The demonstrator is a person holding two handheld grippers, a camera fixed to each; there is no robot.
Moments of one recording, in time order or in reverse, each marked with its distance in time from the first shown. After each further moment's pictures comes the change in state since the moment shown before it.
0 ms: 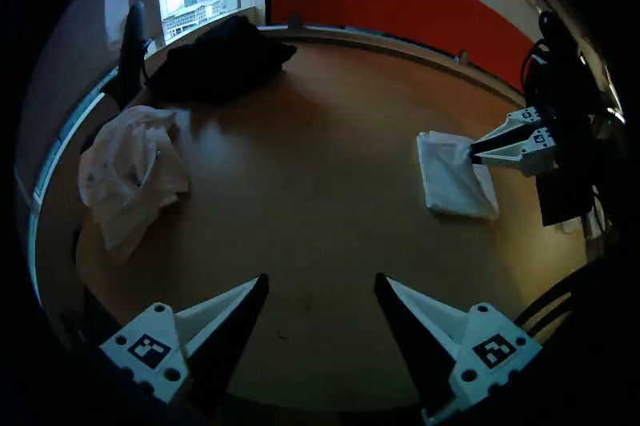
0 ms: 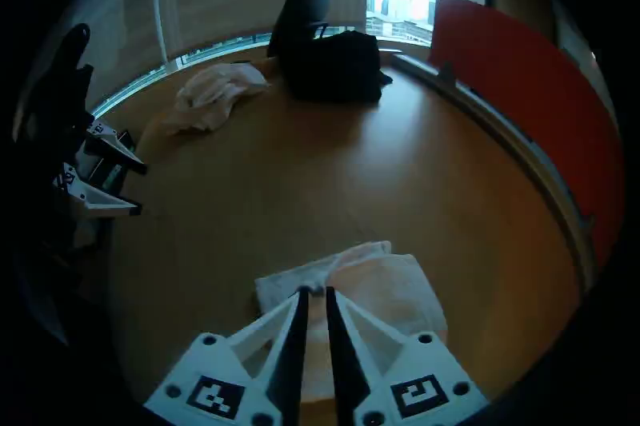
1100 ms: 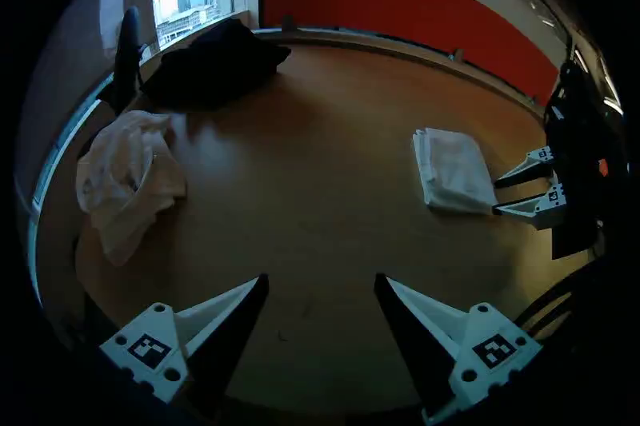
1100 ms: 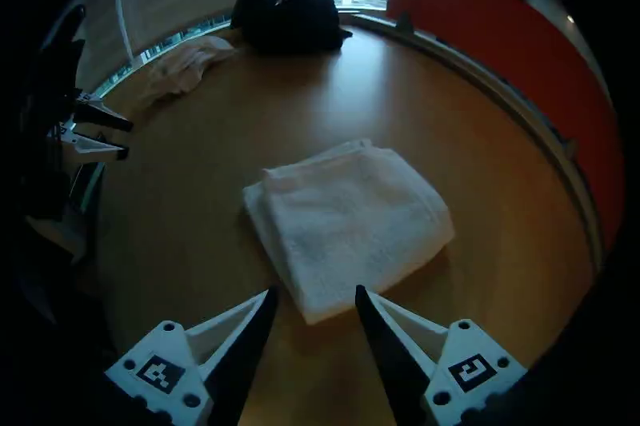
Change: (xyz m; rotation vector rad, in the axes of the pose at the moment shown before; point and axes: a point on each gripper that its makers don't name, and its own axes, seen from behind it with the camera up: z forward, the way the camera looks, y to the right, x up) left arm -0.002 -0.003 0.003 -0.013 0.015 0.031; right arm -0.103 -0.013 -0.026 -0.107 -0.111 0.151
